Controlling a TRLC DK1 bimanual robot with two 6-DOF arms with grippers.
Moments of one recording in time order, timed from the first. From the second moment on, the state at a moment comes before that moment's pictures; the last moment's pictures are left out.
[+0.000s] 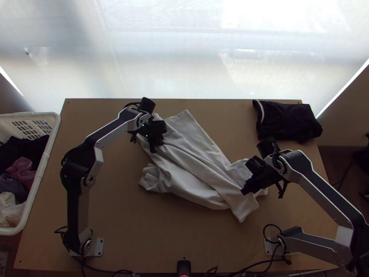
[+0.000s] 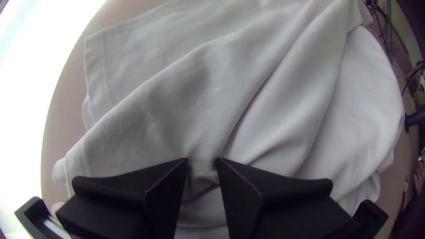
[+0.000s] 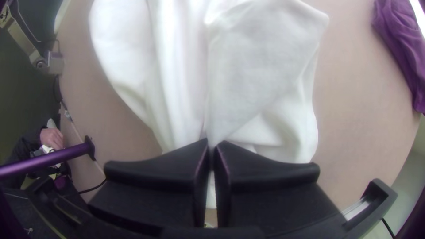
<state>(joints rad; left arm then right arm) -0.37 2.18 1.75 -0.77 0.29 1.01 0.36 1.30 0.92 -1.07 -0.29 -0.21</state>
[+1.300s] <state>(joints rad) -0.35 1.73 1.29 -0.45 0.33 0.60 0.39 1.32 0.93 -1.06 -0.31 -0.24</state>
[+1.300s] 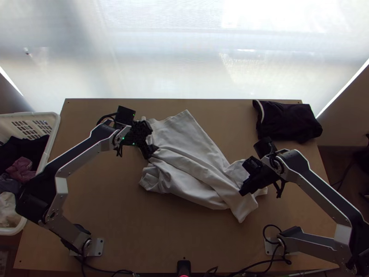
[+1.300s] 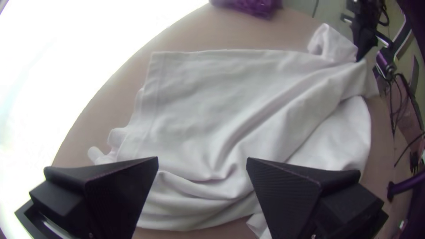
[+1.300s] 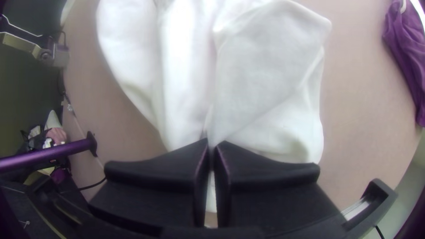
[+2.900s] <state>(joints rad) -0.18 1.48 0.91 -0.80 0.25 0.47 0.38 1.34 1.00 -1.06 -0.33 -0.28</state>
